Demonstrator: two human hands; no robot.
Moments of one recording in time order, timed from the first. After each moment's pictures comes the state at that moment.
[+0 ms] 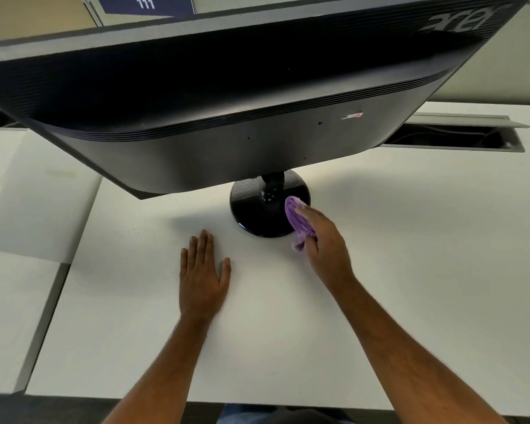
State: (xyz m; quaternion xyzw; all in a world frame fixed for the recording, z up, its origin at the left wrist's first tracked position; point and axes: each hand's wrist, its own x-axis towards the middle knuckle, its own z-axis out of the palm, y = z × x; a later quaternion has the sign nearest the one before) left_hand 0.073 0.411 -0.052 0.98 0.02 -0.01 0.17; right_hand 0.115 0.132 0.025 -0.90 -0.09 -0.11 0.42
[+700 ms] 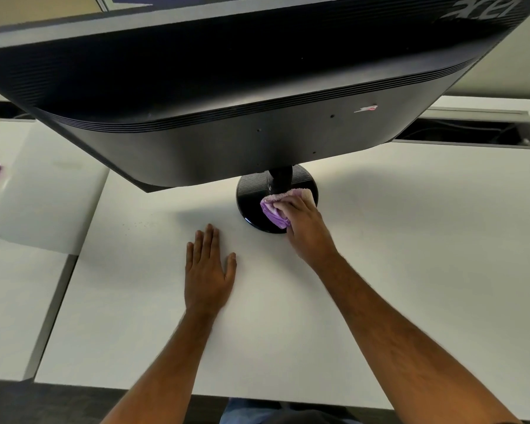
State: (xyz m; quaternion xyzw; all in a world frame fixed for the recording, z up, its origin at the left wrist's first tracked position) left_hand 0.072 0.411 -0.052 0.99 0.02 -0.02 0.17; right_hand 0.152 0.168 0.012 -0.95 -0.14 -0.05 0.27
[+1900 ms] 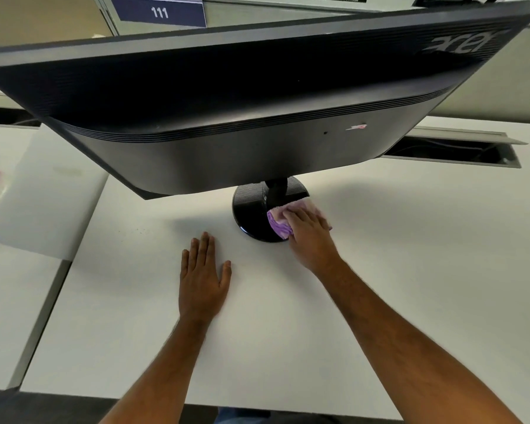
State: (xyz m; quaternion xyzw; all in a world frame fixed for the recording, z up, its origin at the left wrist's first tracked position) left_hand 0.072 0.410 -0.052 0.99 0.02 -0.02 0.17; right_hand 0.153 0.150 0.020 -0.97 -0.09 0.04 0.20
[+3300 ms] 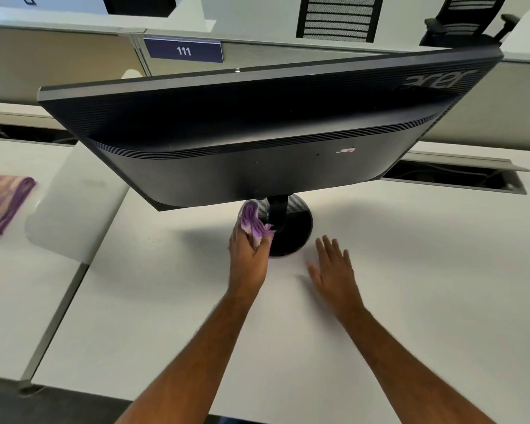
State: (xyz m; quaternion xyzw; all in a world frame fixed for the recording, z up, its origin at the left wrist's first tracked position) left_hand 0.121 0.302 0.036 0.80 0.14 0.04 0.58; right_hand 0.101 0.089 -0.018 -0.98 -0.05 0.04 0.19
